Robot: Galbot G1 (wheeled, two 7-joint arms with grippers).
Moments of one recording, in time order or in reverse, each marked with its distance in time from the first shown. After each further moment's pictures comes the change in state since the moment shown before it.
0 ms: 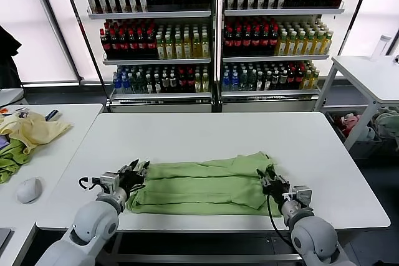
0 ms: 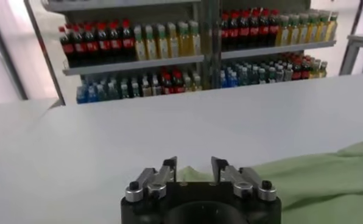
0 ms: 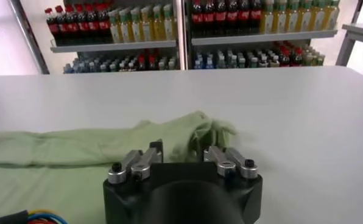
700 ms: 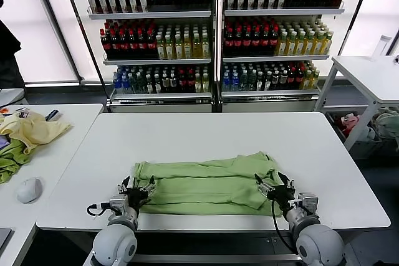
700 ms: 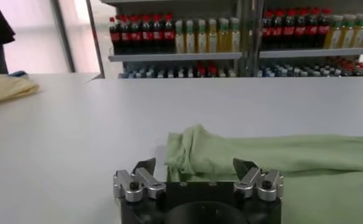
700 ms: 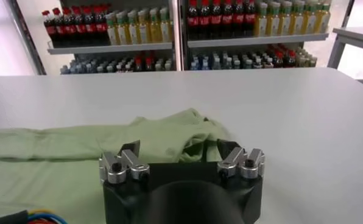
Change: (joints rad) left arm 0.108 -0.234 -0.044 0.049 0.155 -0.056 -0.099; right arm -0.046 -0.011 0.028 0.026 -0.003 0.013 0.000
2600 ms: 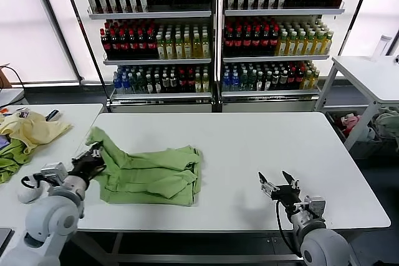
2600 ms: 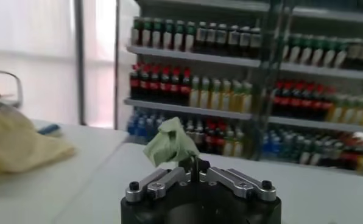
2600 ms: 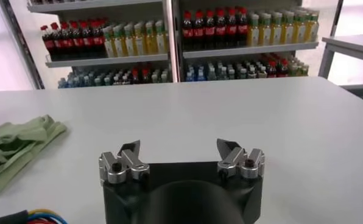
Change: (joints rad) left arm -0.061 0.221 -0.232 -0.189 -0.430 0.063 0.059; right arm -0.055 0.001 0.037 0.054 0.011 0.033 0.012
